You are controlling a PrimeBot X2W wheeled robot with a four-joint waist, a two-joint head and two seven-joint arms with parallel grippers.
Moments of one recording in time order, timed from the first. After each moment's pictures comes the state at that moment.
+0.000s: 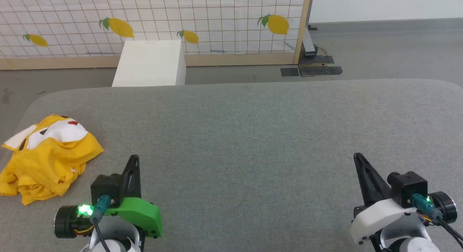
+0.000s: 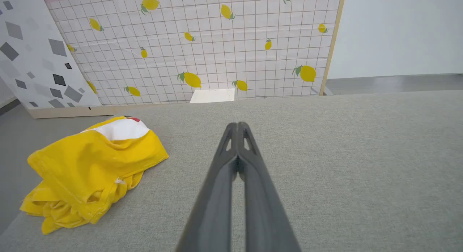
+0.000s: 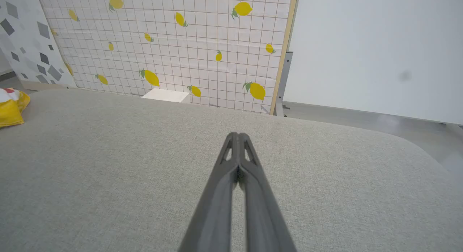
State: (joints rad) left arm -0.01 0.05 0.00 0.00 -0.01 -0.01 0.00; right arm 0.02 -0.05 0.00 0.01 0.00 0.13 0.00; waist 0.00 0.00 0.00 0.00
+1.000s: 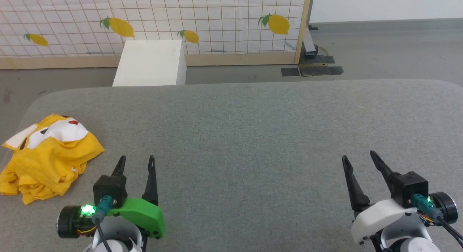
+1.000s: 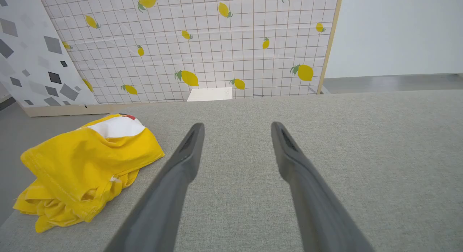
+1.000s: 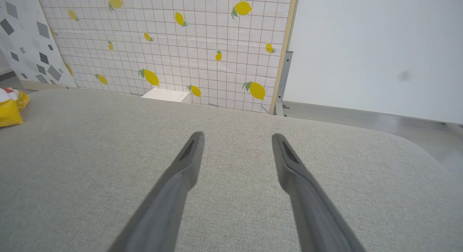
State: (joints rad) left arm -0.01 0.06 -0.01 0.01 -0.02 -0.01 -0.01; right arm 0.02 -0.05 -0.01 0.01 0.00 0.13 0.00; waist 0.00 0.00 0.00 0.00
